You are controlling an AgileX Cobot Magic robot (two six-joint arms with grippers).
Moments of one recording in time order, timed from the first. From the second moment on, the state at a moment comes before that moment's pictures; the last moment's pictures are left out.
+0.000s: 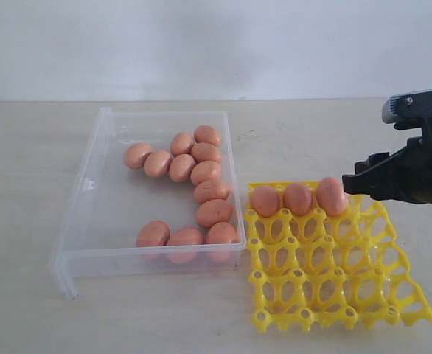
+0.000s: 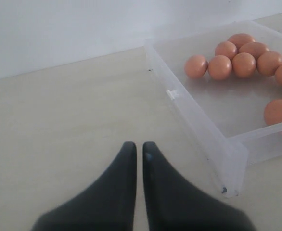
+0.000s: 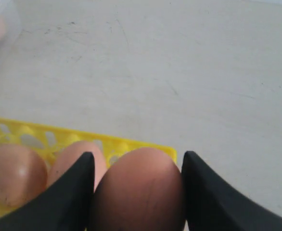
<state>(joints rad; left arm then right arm) -0.09 0.00 0.00 -0.11 0.36 0.27 0.08 1.51 -0.53 0.05 -0.29 -0.06</state>
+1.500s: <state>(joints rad) -0.09 0.00 0.00 -0.11 0.36 0.27 0.08 1.79 -0.62 -0.01 -0.44 -0.05</state>
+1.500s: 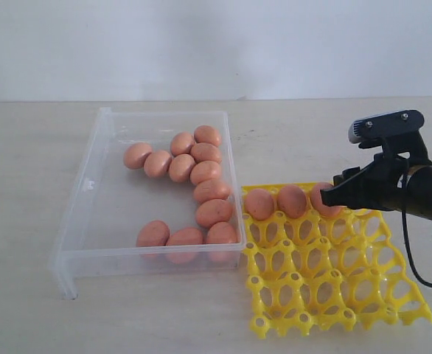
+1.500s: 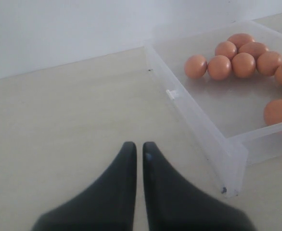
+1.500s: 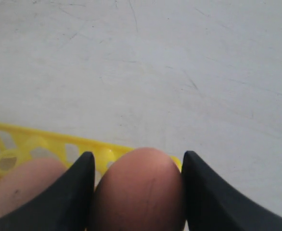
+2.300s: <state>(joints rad) -0.09 0.00 0.00 -0.11 0.36 0.27 0.07 1.78 -0.63 -0.04 -0.42 -0.05</state>
